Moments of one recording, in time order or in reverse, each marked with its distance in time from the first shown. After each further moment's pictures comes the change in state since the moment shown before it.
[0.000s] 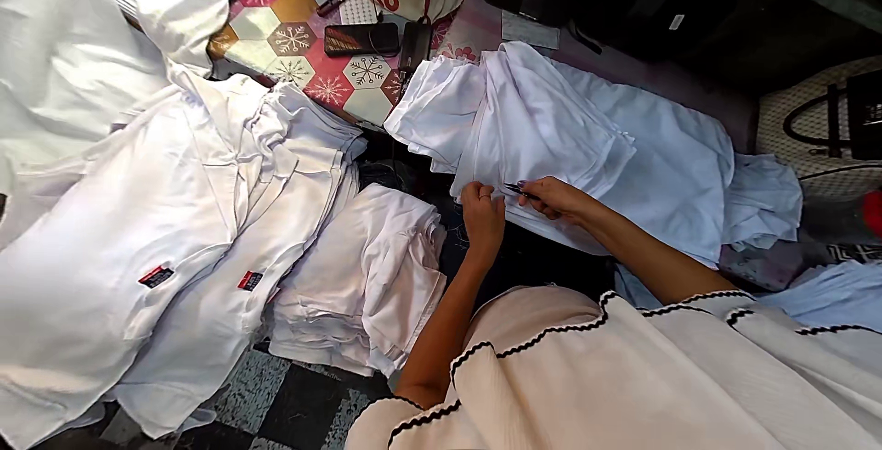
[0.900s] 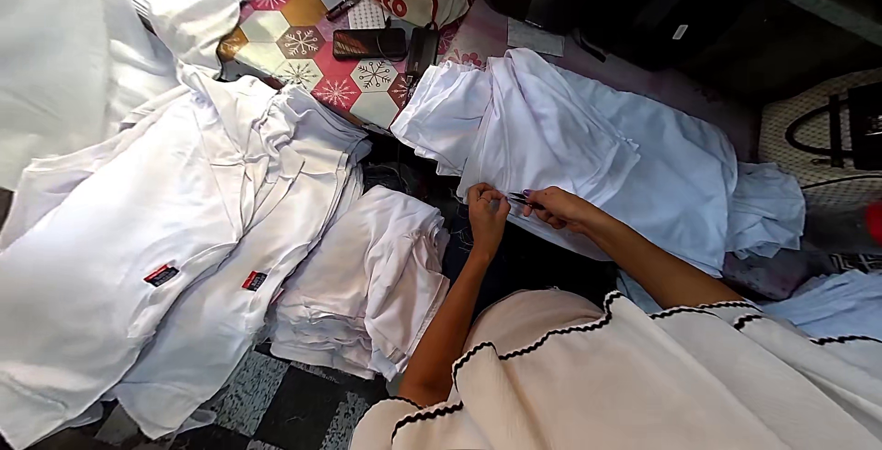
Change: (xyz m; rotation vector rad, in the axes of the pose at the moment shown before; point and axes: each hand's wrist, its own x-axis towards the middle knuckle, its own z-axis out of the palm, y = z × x) left_hand 0.007 -0.011 0.010 -0.383 0.027 -0.110; right_hand 0.001 0.001 0.004 0.007 -0.009 0.103
